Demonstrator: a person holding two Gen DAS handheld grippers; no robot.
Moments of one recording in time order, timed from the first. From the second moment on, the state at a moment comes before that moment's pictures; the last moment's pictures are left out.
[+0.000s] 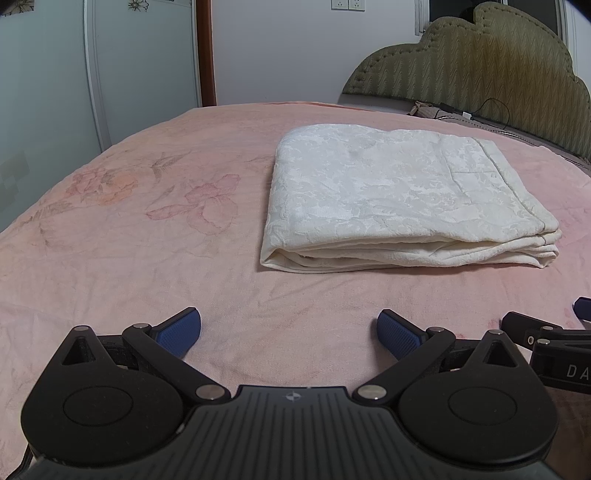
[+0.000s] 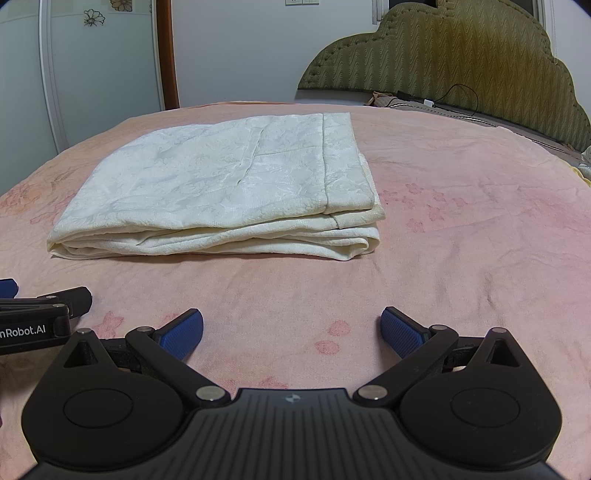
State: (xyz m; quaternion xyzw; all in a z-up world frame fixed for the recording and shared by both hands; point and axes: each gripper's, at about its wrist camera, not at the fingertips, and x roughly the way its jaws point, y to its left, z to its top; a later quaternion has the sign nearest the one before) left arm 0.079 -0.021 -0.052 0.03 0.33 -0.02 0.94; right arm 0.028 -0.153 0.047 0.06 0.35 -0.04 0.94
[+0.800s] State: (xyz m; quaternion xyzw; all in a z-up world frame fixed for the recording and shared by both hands) left arm 0.077 -0.016 -0.051 0.02 0.32 0.00 0.95; right arm 0.028 -0.153 0.047 0.06 0.35 -0.04 0.94
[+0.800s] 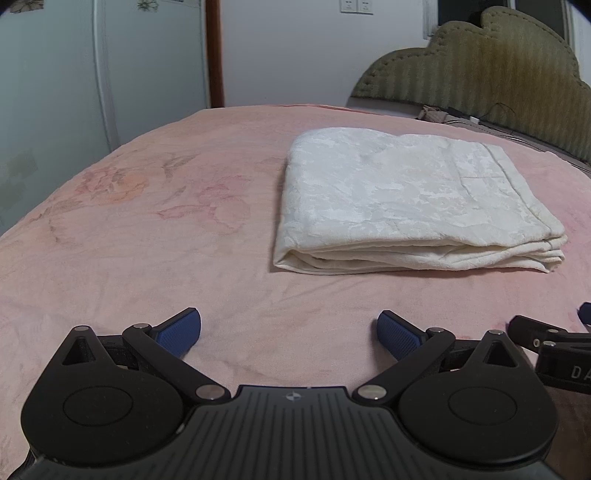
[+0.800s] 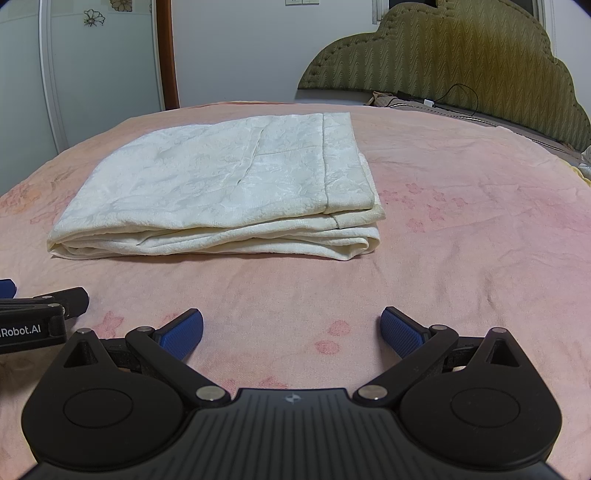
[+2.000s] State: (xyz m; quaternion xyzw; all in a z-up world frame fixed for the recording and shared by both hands) left arm 0.074 -0.015 -0.051 0.02 0.33 -0.01 0.95; right arm 0.028 -0.153 0.047 0.06 0.35 -0.04 0.94
